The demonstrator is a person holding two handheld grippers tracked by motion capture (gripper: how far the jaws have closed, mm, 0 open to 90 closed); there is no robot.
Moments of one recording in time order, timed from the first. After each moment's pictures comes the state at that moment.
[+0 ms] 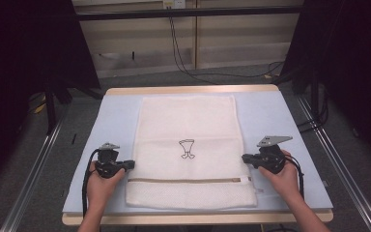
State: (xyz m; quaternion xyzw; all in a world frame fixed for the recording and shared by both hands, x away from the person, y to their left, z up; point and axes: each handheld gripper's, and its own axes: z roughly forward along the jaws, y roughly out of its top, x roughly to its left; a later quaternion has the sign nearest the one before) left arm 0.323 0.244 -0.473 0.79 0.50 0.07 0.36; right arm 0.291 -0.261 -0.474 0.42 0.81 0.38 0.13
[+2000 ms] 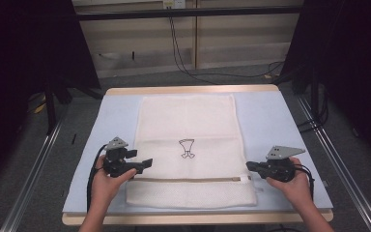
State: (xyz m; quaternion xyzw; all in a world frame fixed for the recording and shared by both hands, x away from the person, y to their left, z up) left arm 0.316 0.212 -0.448 0.80 0.41 0.08 0.44; right arm 0.252 -0.270 -0.467 0.37 0.81 0.42 0.14
